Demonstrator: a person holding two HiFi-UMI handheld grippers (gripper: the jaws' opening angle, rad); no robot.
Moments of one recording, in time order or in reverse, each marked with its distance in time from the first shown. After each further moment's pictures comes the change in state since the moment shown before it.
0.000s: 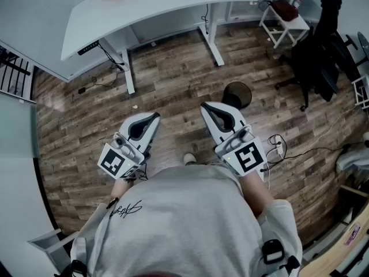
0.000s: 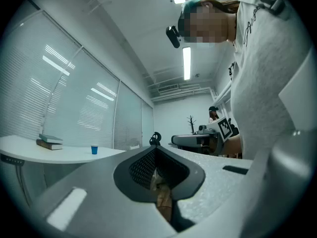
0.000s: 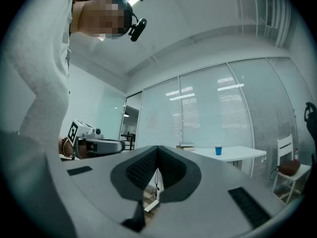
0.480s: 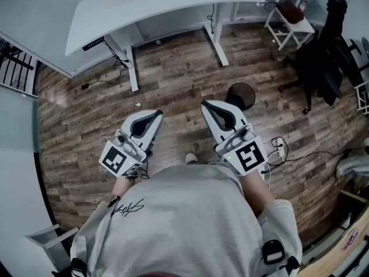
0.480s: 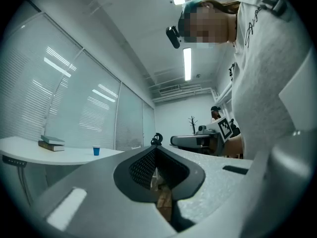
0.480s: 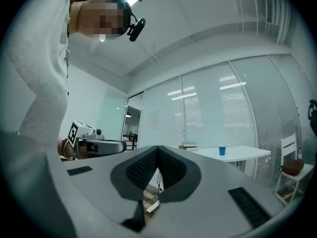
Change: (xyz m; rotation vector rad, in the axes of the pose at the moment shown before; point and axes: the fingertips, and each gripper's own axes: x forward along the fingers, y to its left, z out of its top) left arm -0.002 0.006 0.001 0.003 -0.009 0.011; right arm 0.012 0.006 -0.001 0.006 -0.001 0.018
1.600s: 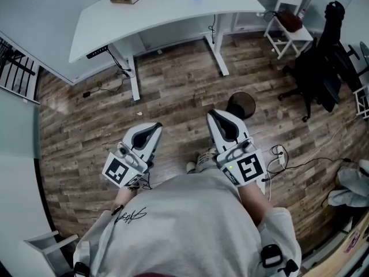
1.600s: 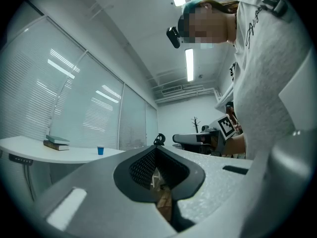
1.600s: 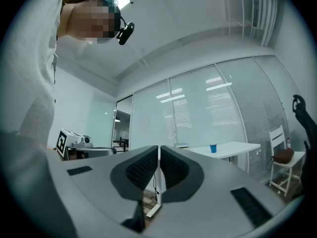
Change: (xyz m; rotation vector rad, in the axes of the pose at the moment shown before) left arm -0.018 0.002 -0.001 -0.009 -0.005 0.041; right arm -0.006 -0.008 0.008 0.043 -0.058 -0.136
